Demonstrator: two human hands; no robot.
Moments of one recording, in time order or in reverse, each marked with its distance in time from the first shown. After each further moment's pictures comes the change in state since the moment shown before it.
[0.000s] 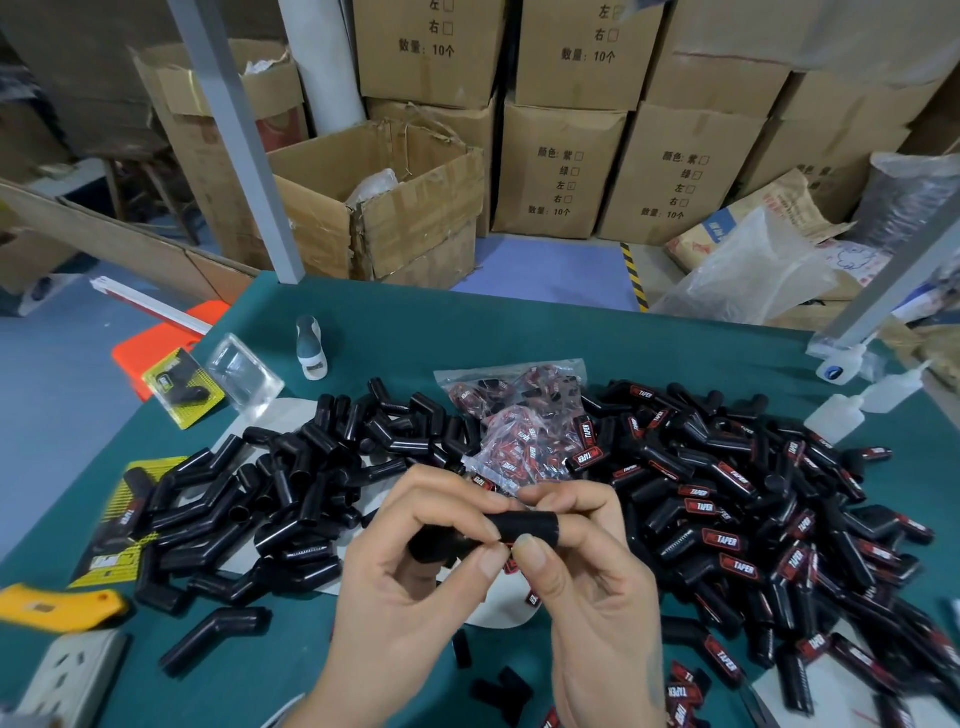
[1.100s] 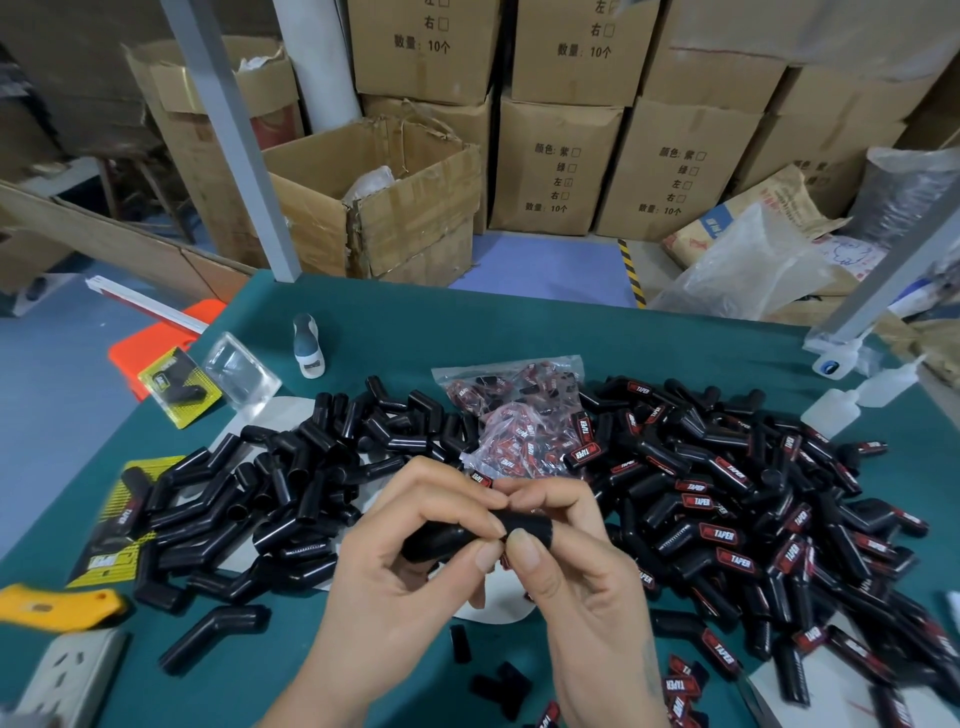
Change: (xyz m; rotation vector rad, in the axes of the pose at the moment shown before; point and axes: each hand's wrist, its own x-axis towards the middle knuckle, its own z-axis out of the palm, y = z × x) left_hand 0.006 0.006 -0.005 0.075 -0.077 0.021; right_hand -0.001 -0.008 0.000 -0.043 -0.142 0.052
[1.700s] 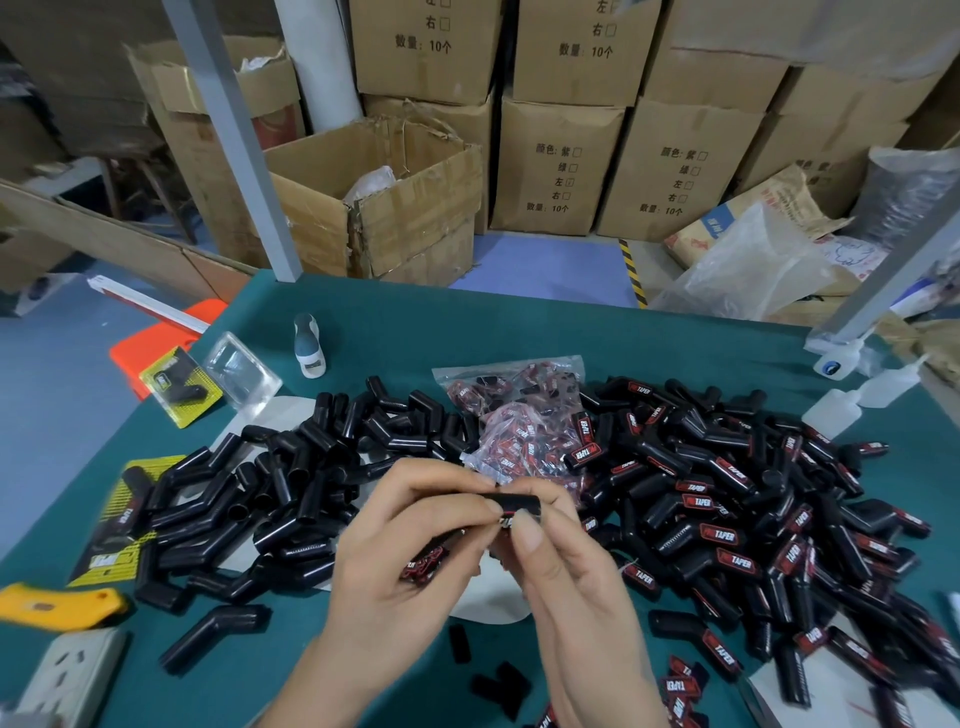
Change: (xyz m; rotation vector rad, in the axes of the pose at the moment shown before) left_hand 0.002 -0.013 -0.001 0.260 0.030 0.231; right_hand 0.001 0.011 0.001 0.094 -0.032 0.150
